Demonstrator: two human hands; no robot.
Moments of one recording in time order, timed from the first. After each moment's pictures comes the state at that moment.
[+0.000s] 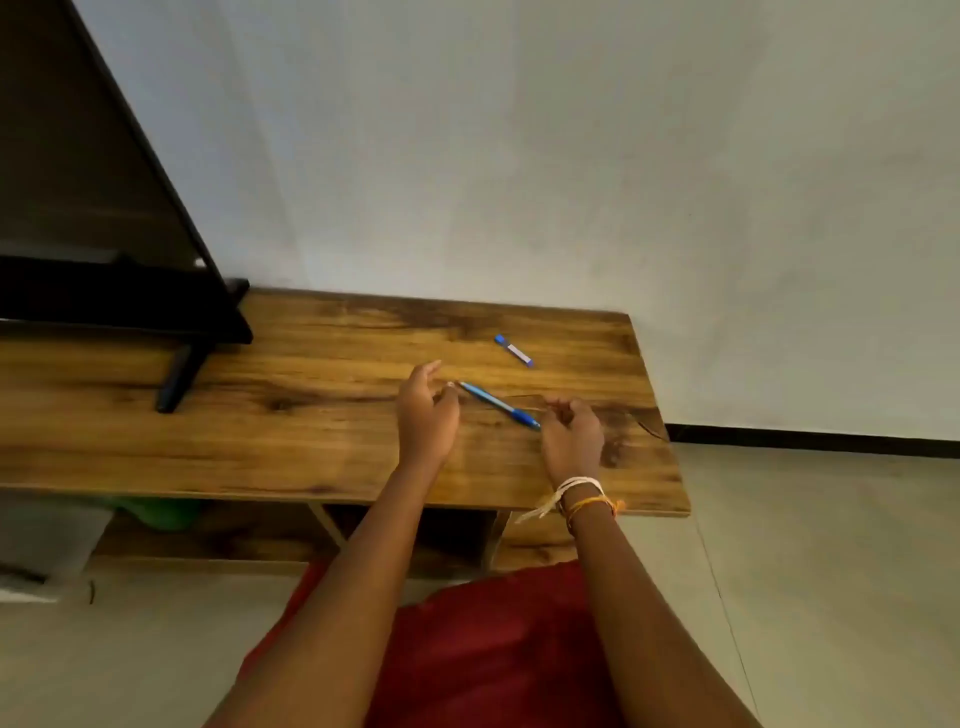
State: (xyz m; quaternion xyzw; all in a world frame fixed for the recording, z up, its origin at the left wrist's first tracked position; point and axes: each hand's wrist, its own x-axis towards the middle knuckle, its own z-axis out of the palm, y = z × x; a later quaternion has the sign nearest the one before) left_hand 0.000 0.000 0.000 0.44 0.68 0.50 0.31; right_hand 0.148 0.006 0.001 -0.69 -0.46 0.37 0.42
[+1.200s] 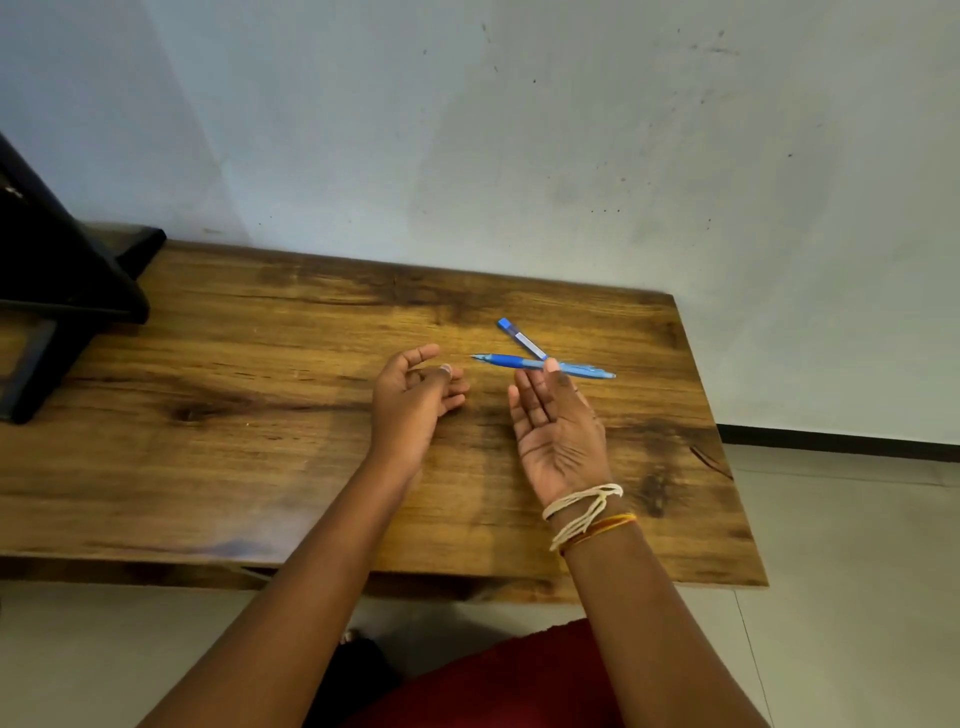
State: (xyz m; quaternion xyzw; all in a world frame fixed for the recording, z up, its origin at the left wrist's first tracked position) left_hand -0.009 0.073 -0.045 0.21 0.57 0.62 0.50; right_hand 0.119 0.073 -0.028 -0.38 -0.06 0.71 0.59
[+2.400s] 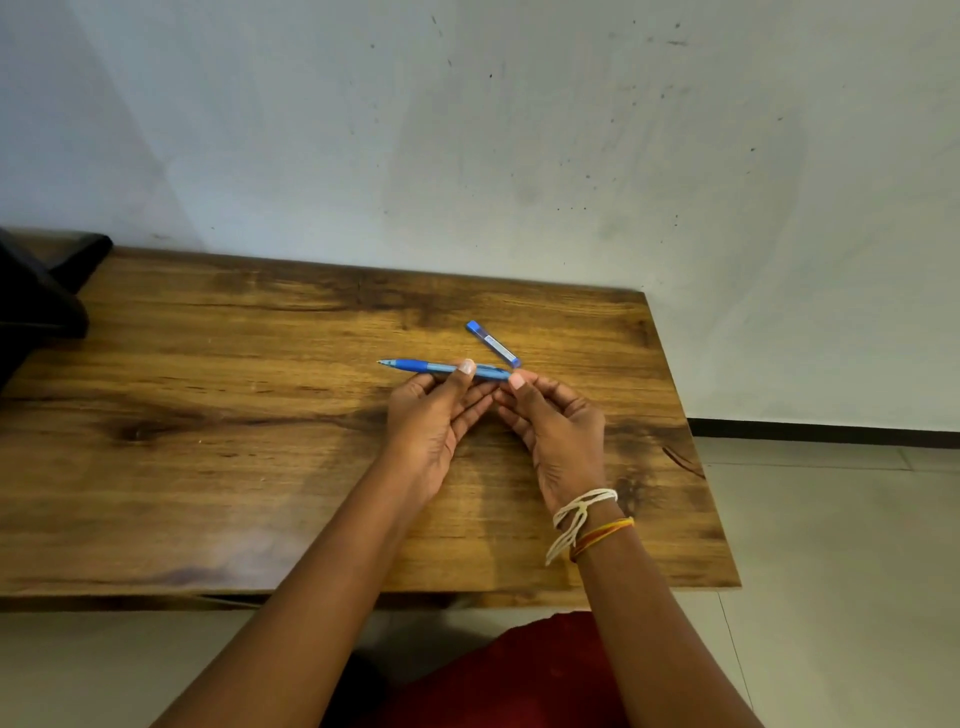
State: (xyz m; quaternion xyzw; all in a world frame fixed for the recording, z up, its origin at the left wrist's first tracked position) left_hand 0.036 0.084 -0.037 0.12 0.45 0.61 0.64; right_hand 0.153 0.085 -0.030 -0.48 -0.26 0.63 0.55
